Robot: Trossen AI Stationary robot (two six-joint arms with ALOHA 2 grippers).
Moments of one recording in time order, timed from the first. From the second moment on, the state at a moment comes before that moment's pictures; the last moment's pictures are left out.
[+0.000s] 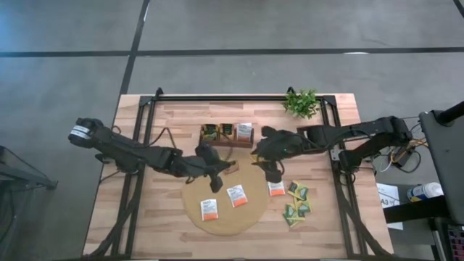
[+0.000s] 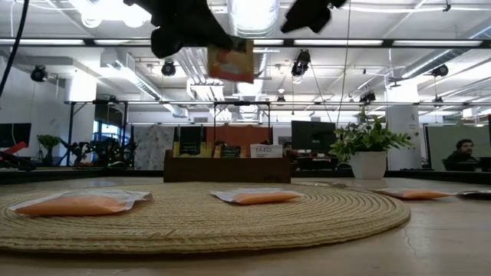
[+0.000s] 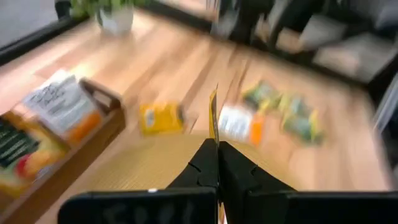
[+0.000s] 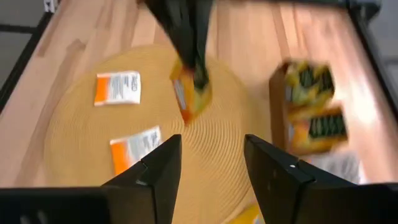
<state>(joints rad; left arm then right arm) -0.27 1.38 0.98 -0.12 -0.45 -0.51 0.12 1.41 1.25 -0.57 0.08 0.04</state>
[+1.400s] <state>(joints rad) -0.28 1.42 1.10 -0.23 -0.44 -0.34 0.09 1.71 1.55 -0.66 0.00 -0.09</state>
